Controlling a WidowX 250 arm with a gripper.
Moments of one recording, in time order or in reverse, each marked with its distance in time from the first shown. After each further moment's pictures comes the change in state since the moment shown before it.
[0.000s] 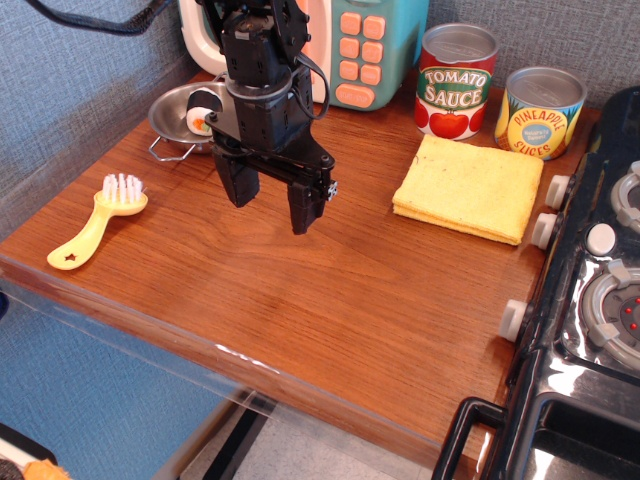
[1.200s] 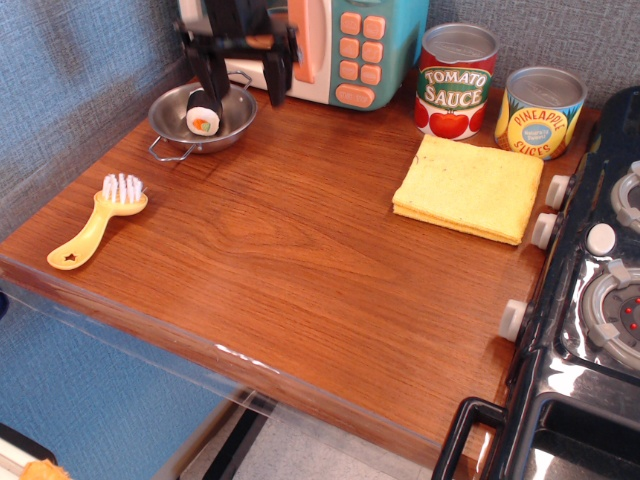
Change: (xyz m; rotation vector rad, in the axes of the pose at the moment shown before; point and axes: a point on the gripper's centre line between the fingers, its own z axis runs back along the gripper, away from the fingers) arm 0.089 0.098 0.012 -0.049 -0.032 0.319
